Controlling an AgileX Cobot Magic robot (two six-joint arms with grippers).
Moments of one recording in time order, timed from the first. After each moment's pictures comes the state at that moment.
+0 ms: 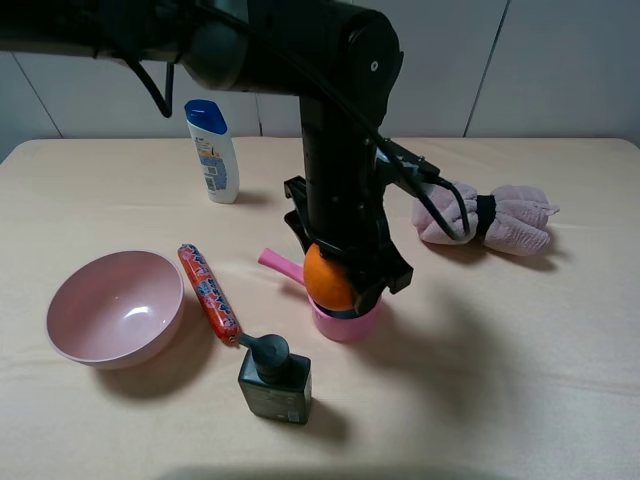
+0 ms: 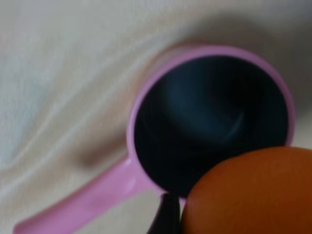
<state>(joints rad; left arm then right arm) -0.92 2.10 -1.62 -0.06 1.04 0.07 0.07 -0.01 -0.50 0.08 1.03 -0.01</state>
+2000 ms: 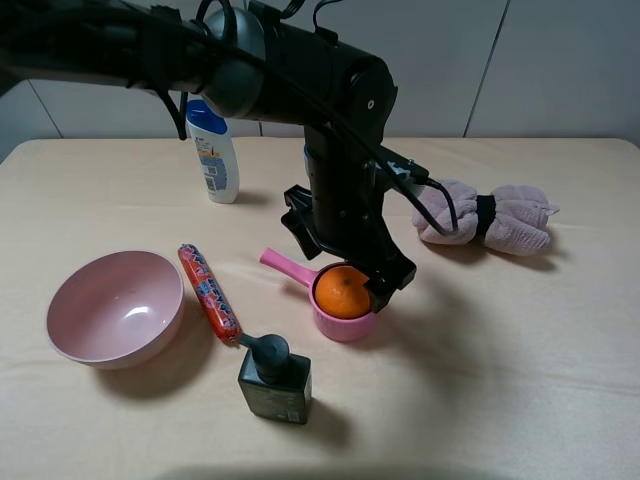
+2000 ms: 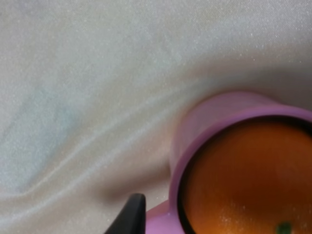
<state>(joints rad) -0.90 2.15 -1.61 -0.01 0.92 -0.06 0.07 -0.01 -0.50 0.08 1.03 -0.01</state>
